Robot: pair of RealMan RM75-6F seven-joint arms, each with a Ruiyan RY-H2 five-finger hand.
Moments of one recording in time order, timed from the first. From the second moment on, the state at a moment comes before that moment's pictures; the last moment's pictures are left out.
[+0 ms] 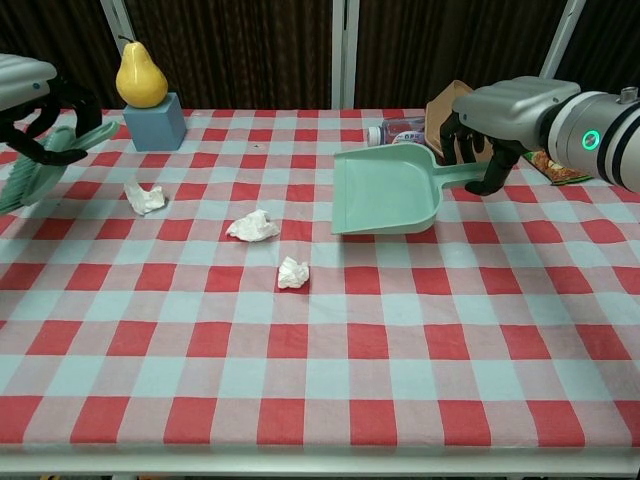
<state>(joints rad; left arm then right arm) -0.66 -1.56 -0.06 -0.86 1.54 1.08 -0.28 0.86 -1.50 0.21 -1.60 -0.66 1.00 -0.92</state>
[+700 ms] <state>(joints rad) -0.87 -1.75 -0.03 -0.68 1.63 0.99 -0.56 0.94 -1.57 0.14 -1.56 -0.57 1.02 -0.94</state>
